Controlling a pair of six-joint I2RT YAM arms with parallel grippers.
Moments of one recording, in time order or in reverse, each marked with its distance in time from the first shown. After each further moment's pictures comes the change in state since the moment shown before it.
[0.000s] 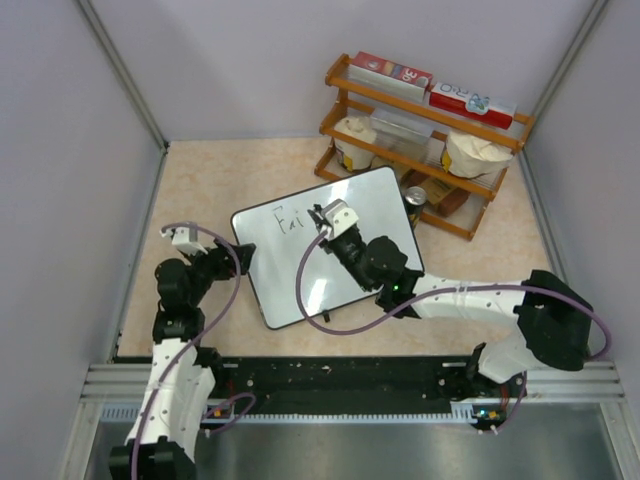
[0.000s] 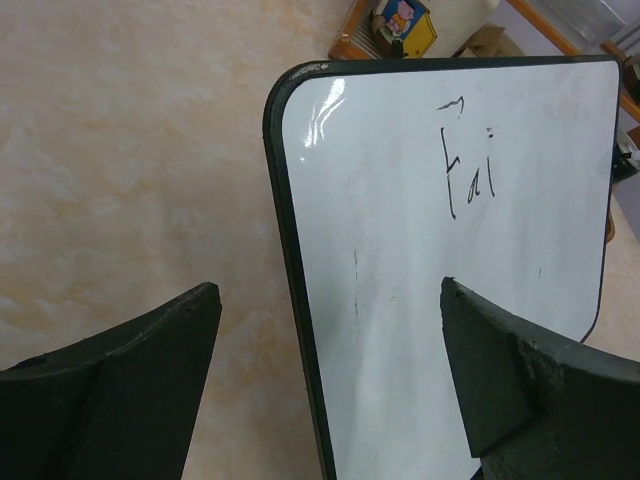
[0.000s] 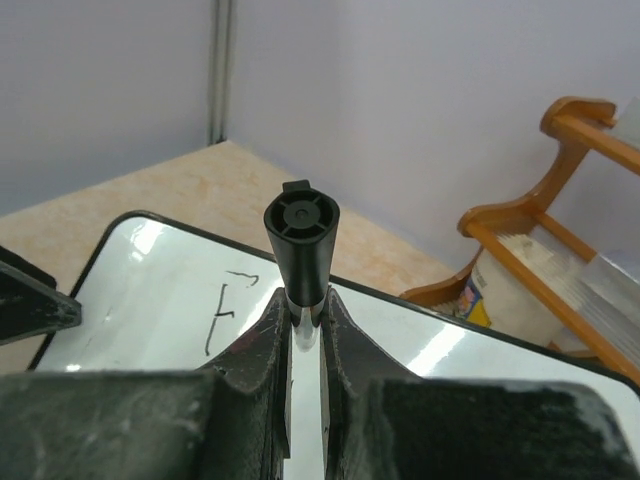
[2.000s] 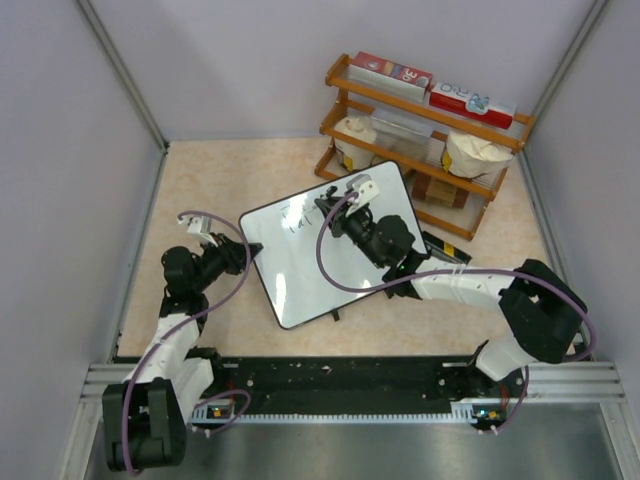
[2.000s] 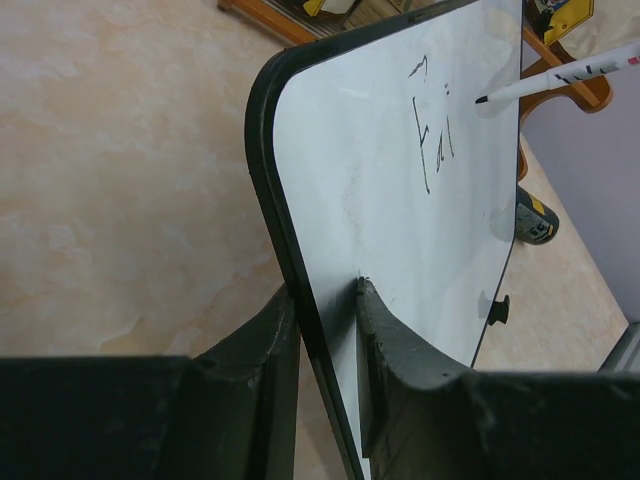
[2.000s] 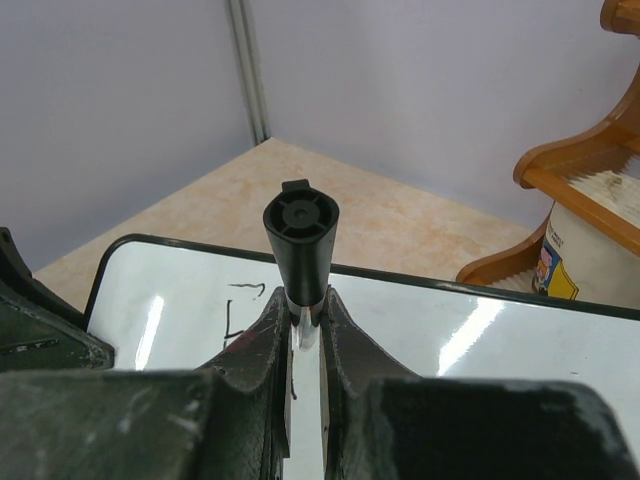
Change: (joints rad) left arm 0.002 0.343 -0.014 0.349 0.273 -0.044; right arm -0.217 0.064 -0.014 0.012 -0.263 0.369
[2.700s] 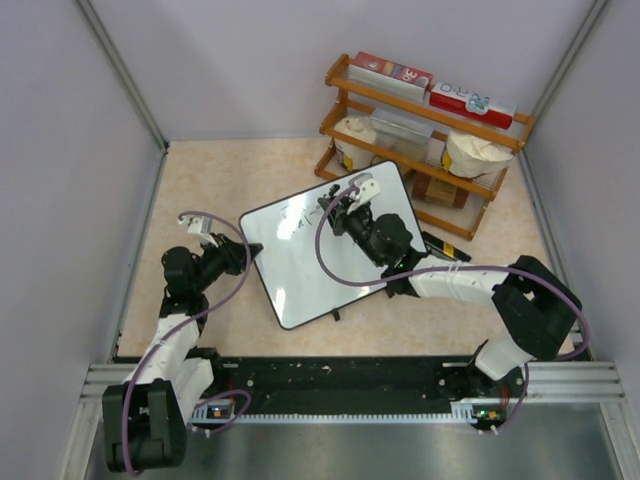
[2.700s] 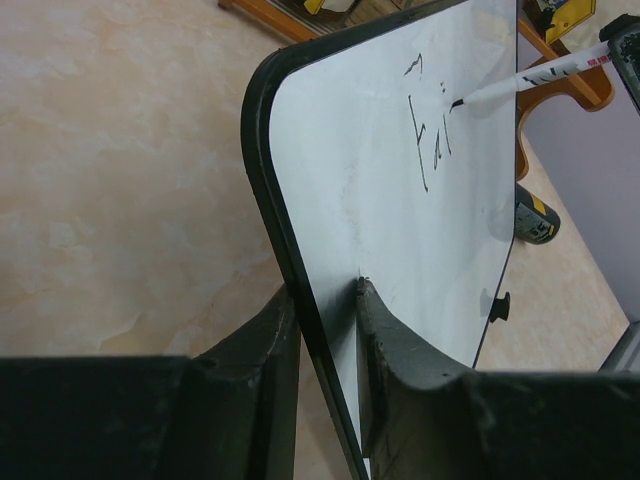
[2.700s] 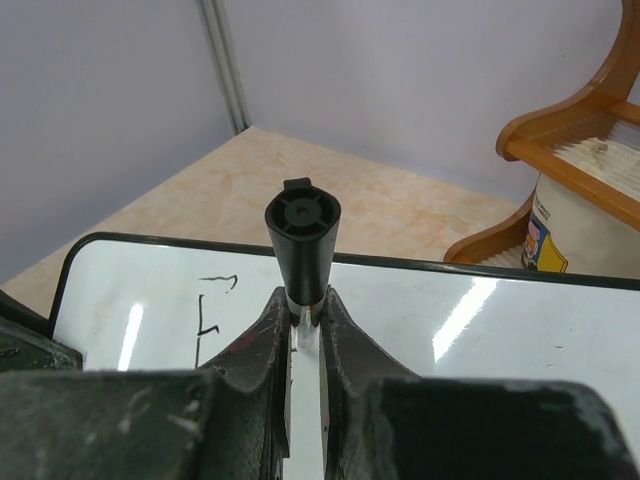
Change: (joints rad) left arm 0.000 -0.006 0.000 -0.008 -0.003 0.003; right arm -0.023 0.037 0.000 0.002 0.024 0.035
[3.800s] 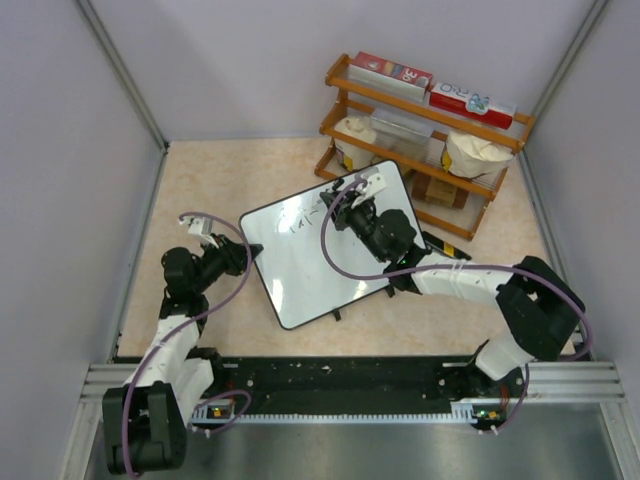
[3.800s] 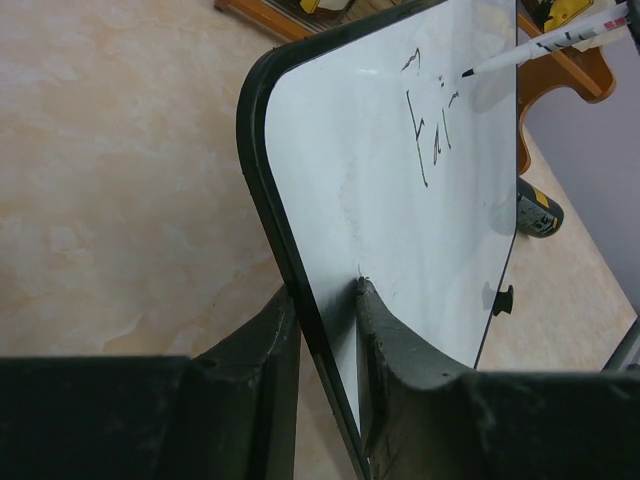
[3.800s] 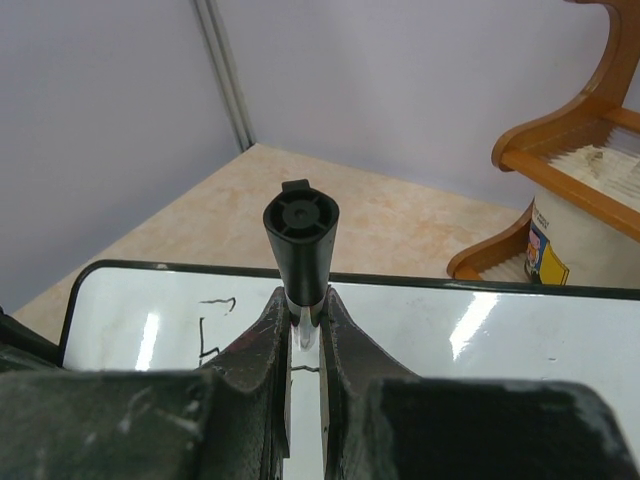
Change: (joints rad) left arm -0.001 -0.013 -0.002 -0.007 0.008 0.023; right arm -0.025 -0.024 0.016 -0.008 -0.010 0.048
